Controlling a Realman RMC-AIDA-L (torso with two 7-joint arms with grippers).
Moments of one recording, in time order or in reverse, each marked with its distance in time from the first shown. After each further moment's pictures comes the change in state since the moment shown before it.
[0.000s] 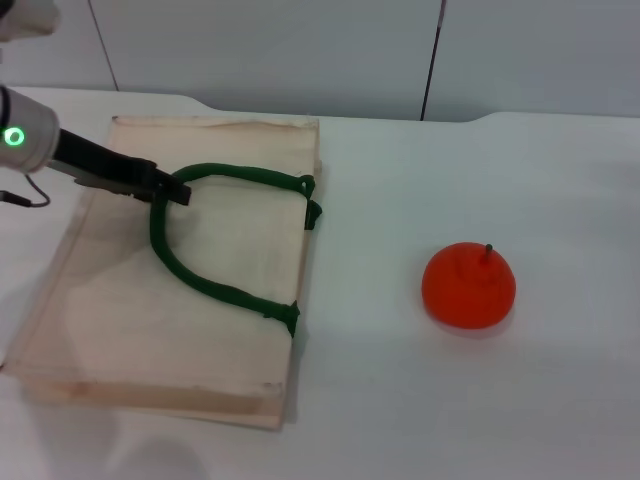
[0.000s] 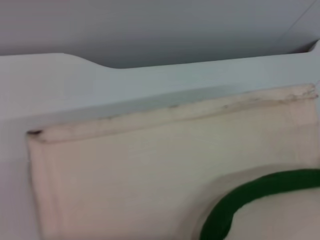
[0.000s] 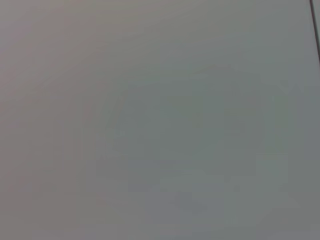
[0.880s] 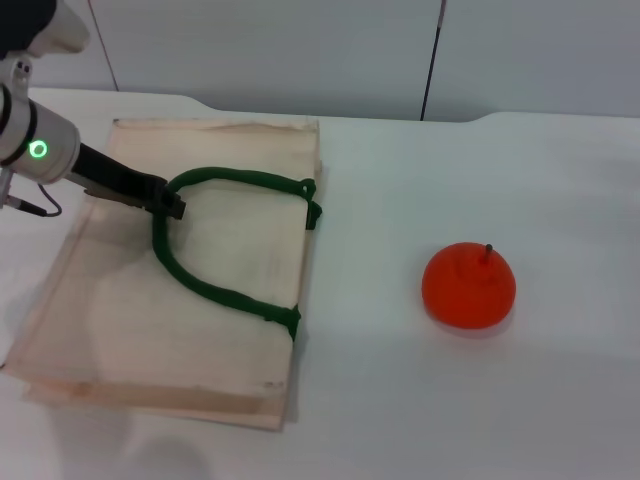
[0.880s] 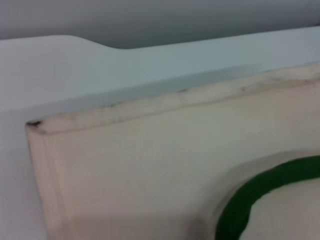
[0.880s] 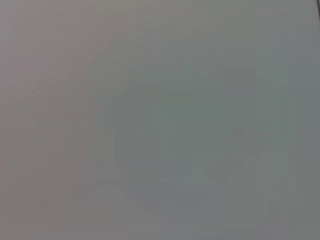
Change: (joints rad) left arm -0.017 -0.005 0.000 0.092 0.098 -0.121 -0.035; right arm 0.009 0.001 0.000 0.001 0.000 0.000 0.000
